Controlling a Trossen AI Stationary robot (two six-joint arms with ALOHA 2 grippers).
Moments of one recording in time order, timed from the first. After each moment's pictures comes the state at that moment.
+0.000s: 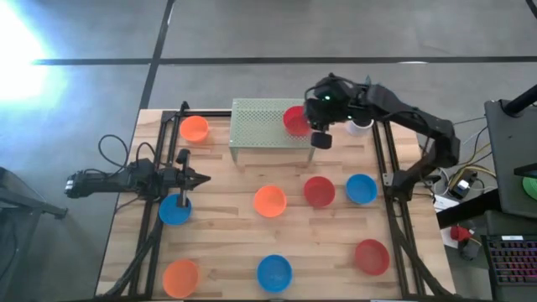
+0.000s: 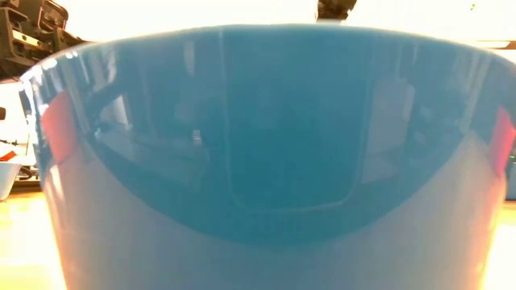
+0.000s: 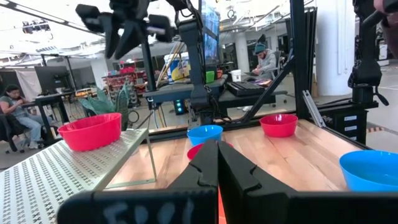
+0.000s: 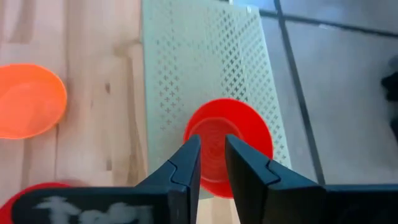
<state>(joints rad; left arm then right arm) 0.00 0.01 0.01 0.11 0.03 0.16 -0.33 1.54 1.76 -1.07 0.10 -0.34</state>
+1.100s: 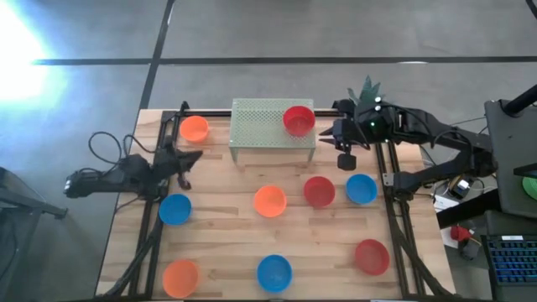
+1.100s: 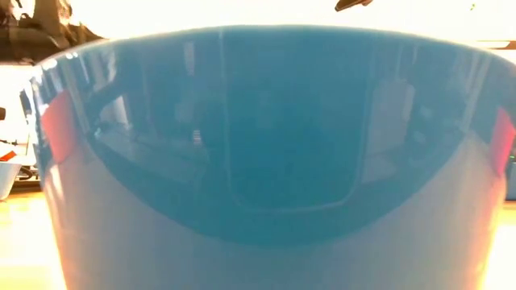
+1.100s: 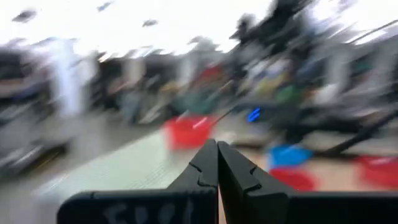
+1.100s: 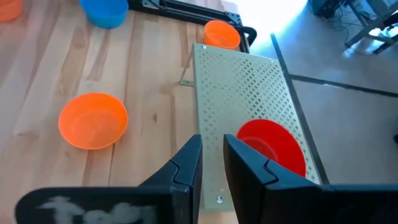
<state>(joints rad) 0.00 0.06 0.13 0.03 -0.43 0.07 -0.16 1.16 1.41 -0.87 0.10 -0.26</state>
